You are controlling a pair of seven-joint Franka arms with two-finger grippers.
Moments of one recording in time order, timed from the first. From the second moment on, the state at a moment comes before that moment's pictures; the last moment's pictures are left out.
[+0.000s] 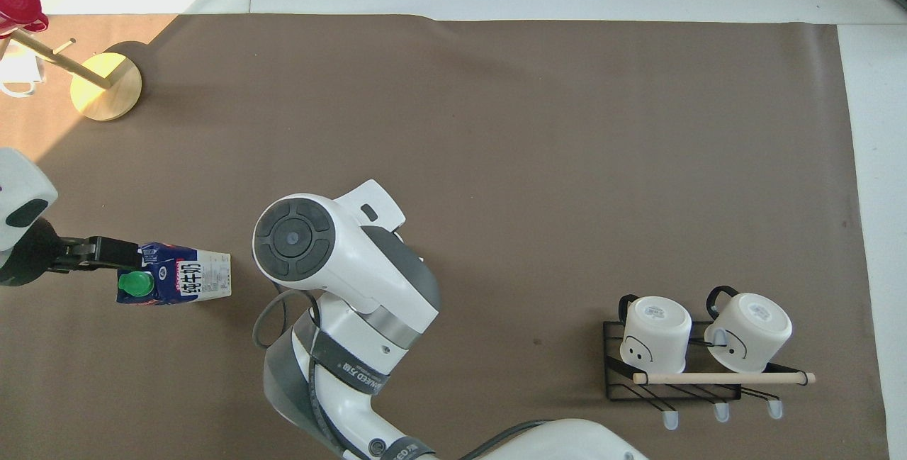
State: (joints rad) left arm -0.07 -0.24 0.03 -2.09 -0.04 1.77 0.03; right arm 0.78 0.63 0.08 -1.28 -0.05 1.94 0.95
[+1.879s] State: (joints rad) left arm -0.11 -0.34 0.04 -2.37 -0.03 2.07 0.12; right arm 0.59 0.31 0.06 -1.51 -0.04 1.96 1.01
